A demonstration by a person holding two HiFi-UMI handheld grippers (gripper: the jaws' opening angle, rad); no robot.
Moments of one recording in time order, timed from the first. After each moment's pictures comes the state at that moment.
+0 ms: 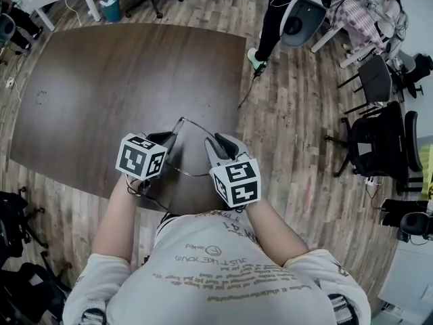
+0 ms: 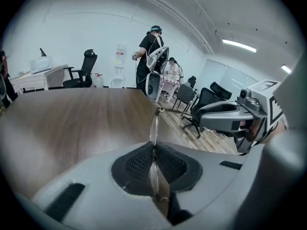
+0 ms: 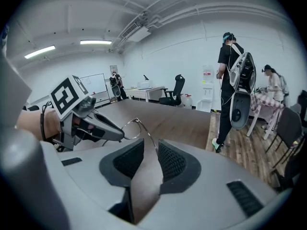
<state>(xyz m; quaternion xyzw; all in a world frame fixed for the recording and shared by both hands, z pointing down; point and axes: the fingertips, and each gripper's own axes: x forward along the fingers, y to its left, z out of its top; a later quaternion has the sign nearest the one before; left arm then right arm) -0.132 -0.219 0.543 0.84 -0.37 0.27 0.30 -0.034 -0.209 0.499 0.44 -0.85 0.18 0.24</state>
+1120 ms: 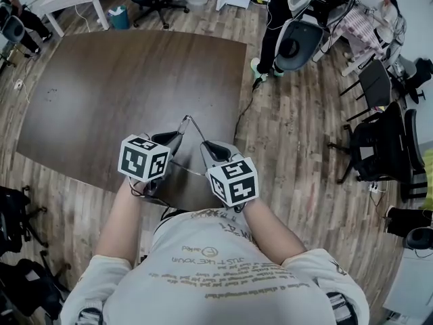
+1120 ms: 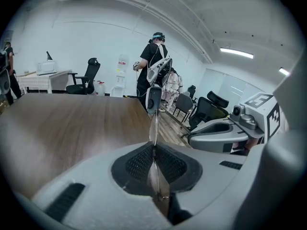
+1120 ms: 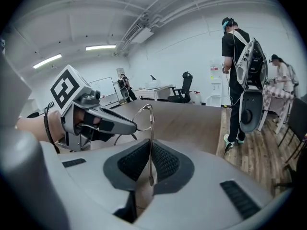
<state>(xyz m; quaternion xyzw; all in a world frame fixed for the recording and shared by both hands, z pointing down) -0.116 -0.184 0.502 0.85 -0.39 0.22 0.29 -0.051 -0.161 0.493 0.39 -0.87 0.20 0.23</state>
